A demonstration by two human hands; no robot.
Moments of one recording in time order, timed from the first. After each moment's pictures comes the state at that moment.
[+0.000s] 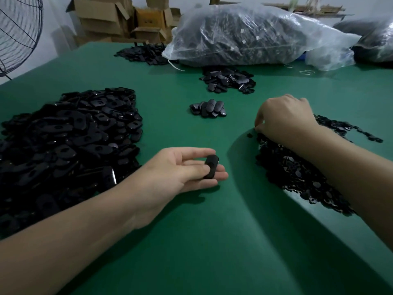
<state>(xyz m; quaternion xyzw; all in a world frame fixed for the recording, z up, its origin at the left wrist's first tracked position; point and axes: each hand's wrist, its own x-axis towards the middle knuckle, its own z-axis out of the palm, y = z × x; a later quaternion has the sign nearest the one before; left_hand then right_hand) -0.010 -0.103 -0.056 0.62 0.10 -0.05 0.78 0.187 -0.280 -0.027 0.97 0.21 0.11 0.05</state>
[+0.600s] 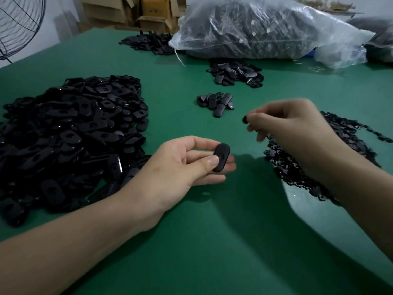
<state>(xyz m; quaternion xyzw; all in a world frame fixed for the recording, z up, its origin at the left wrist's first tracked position) -0.023 -0.104 -0.067 0.65 0.04 0.02 0.76 0.111 -0.285 -0.026 0.85 0.23 0.00 -0.46</state>
